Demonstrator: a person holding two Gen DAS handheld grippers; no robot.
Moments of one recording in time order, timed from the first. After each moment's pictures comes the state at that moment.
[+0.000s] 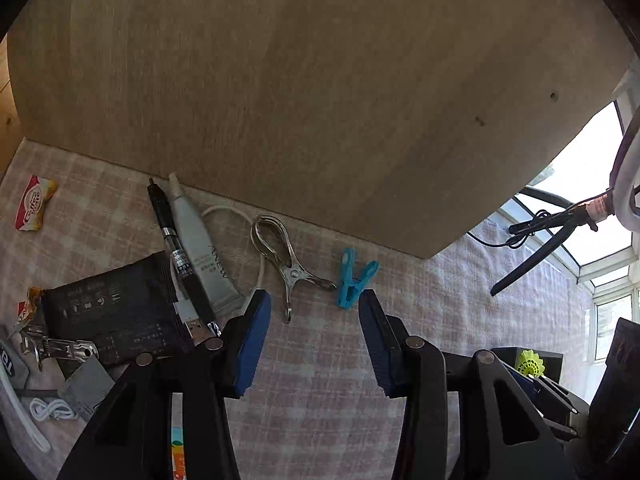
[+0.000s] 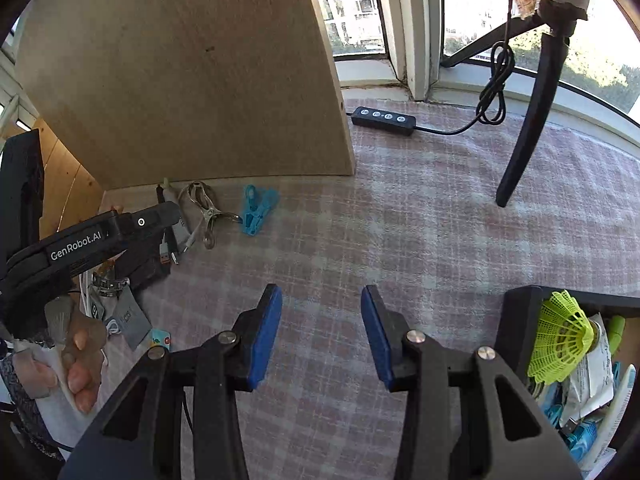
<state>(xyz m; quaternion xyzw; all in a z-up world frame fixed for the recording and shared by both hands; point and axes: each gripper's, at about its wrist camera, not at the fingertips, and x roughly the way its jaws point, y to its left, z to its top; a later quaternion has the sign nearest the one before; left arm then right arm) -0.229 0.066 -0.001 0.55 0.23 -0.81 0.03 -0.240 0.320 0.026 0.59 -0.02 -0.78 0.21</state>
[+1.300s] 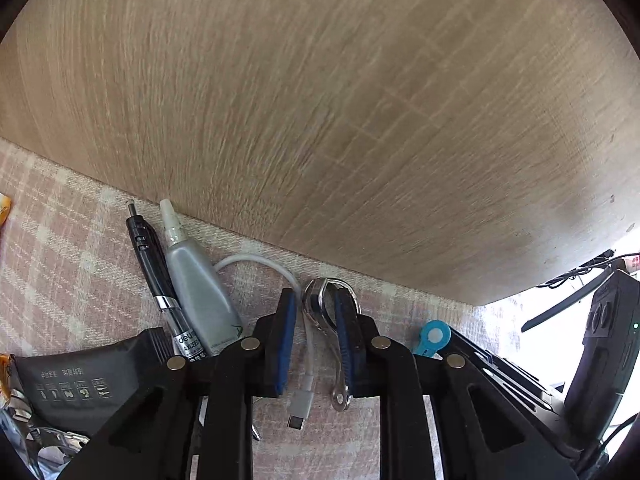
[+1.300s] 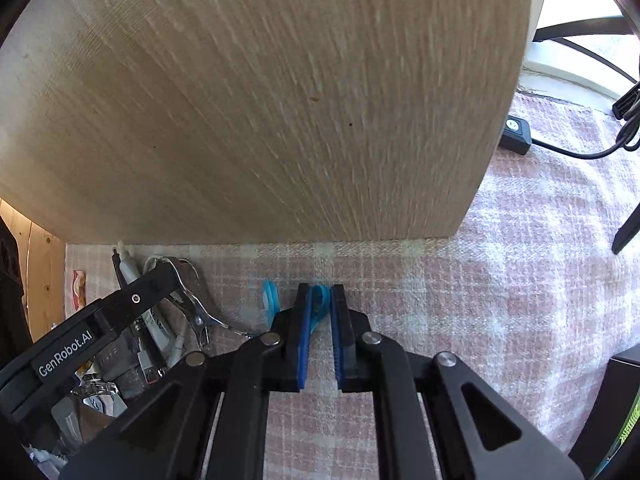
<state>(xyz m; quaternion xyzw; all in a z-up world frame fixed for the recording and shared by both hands) -0.282 0.045 -0.061 0.57 0.26 -0.78 0.02 -0.319 0.240 -0.043 0.62 -0.06 -0.77 0.14</state>
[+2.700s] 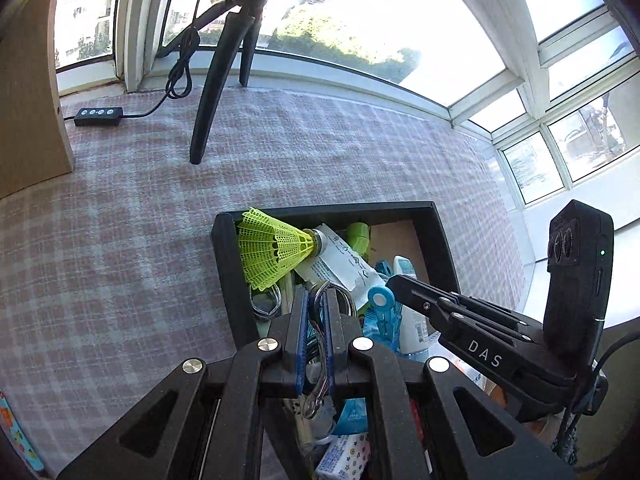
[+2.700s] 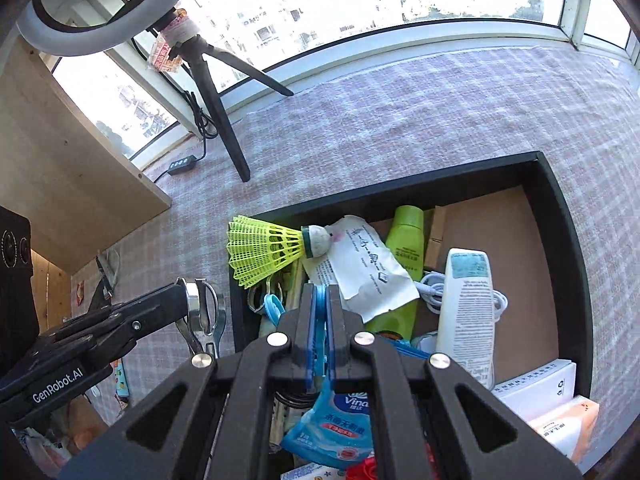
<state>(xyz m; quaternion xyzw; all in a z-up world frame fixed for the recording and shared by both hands) -0.187 0.394 0.046 0.59 0.13 -0.76 -0.26 -0.163 0.571 0.045 0.57 -0.15 -0.81 0.02</state>
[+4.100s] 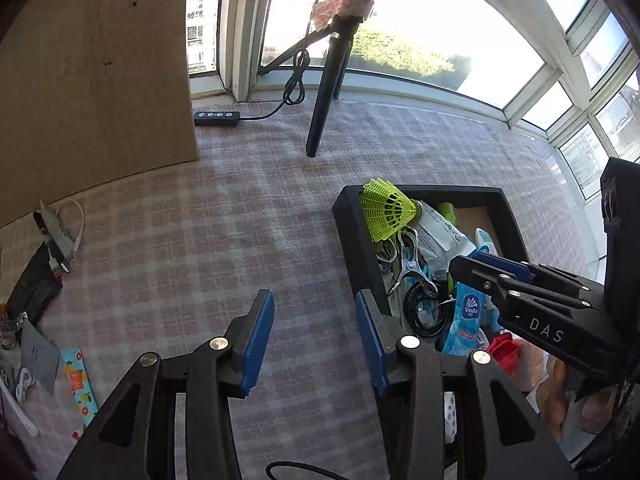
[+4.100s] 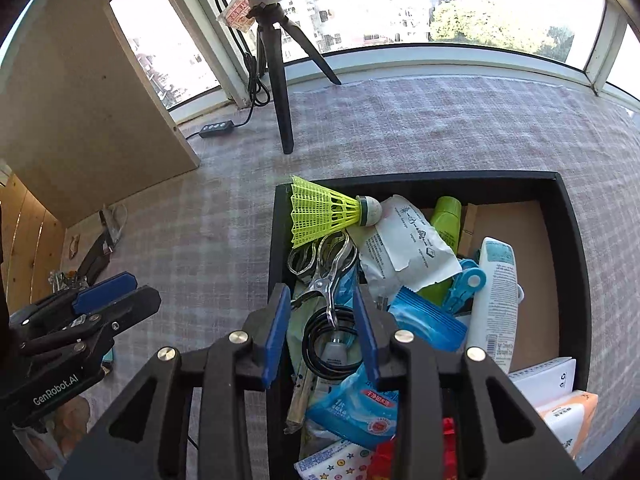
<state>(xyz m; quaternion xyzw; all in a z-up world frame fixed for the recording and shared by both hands) -0.119 0.294 0.070 0.55 0.05 -0.83 -0.13 -0.137 0.500 0.061 0.56 -0.07 -0.82 0.07</state>
